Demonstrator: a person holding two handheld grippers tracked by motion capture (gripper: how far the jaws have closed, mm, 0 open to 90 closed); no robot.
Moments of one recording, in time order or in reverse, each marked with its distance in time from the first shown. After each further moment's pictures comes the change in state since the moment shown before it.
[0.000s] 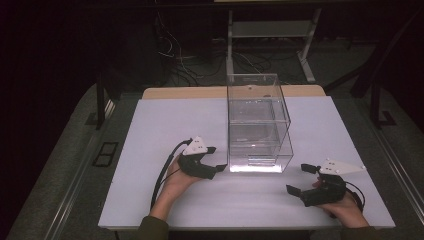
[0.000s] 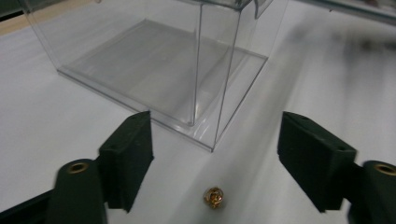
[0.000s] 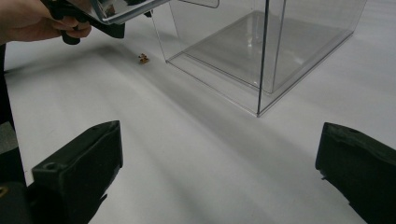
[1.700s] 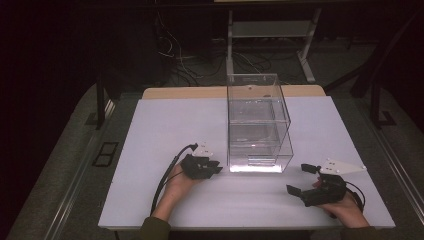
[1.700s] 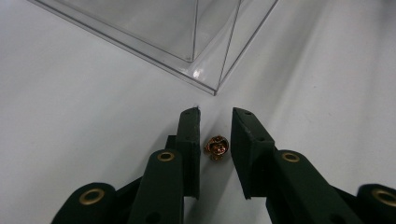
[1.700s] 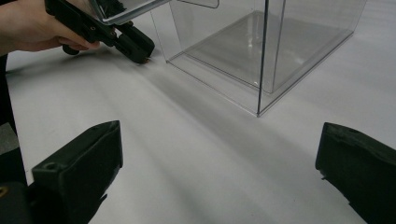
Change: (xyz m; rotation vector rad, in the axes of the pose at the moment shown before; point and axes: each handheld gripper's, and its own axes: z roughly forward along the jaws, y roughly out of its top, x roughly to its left) left arm 0.000 -0.014 0.017 0.216 -0.015 -0.019; right arm -0.001 0.000 0.000 -0.002 0.003 -0.001
